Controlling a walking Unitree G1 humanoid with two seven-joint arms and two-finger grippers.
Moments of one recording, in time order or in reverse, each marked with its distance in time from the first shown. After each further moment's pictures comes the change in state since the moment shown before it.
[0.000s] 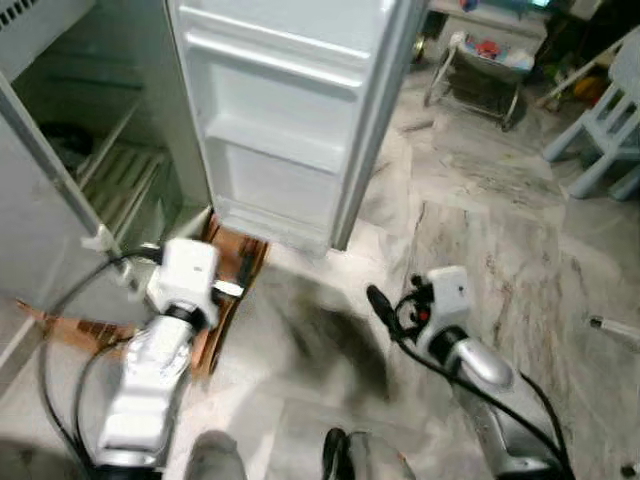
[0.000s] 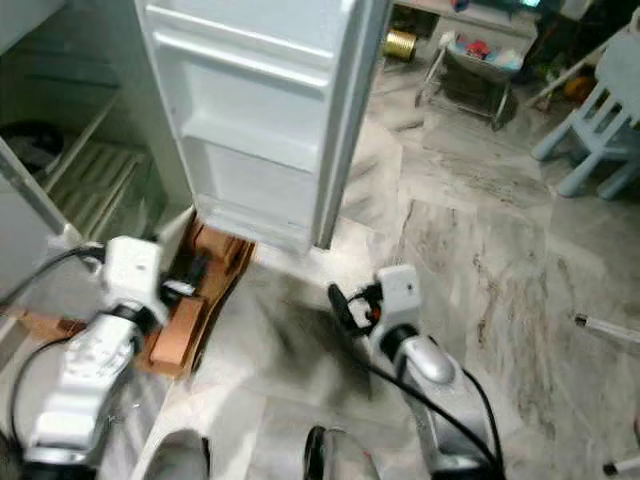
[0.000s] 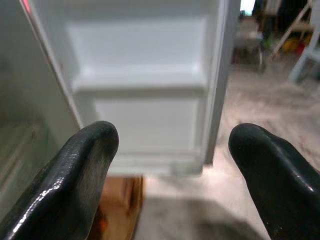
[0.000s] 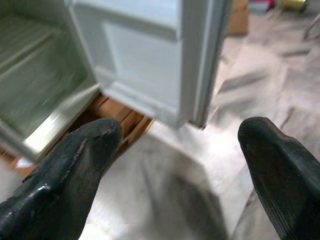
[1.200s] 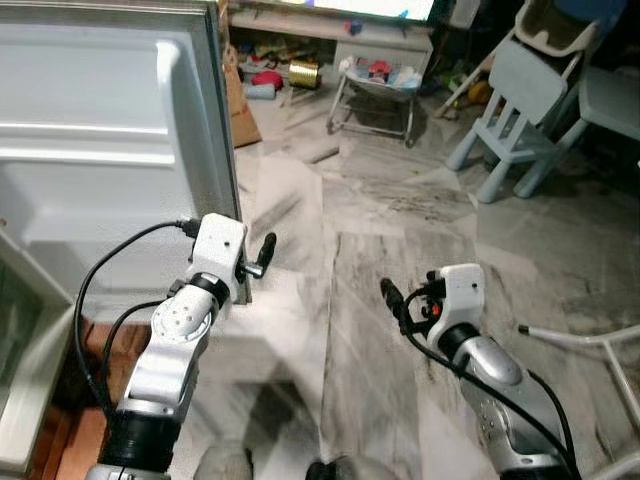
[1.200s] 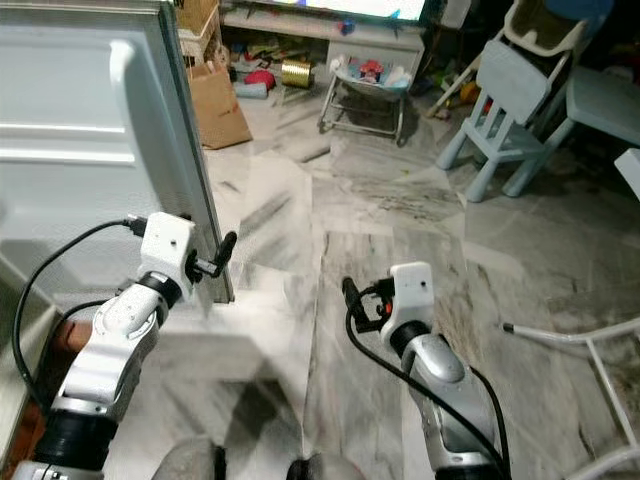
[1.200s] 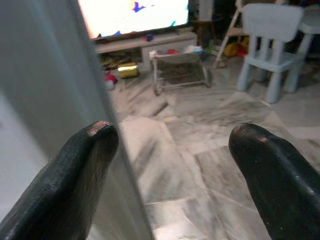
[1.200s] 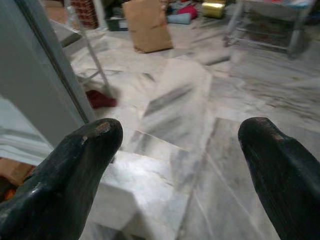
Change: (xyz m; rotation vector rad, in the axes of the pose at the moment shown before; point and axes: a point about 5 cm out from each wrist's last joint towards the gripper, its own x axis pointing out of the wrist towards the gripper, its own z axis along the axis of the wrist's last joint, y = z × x) left arm 0.032 -0.004 -0.005 0.031 0.027 -0.059; right arm -0.002 0.000 -0.005 0.004 0.004 -0.030
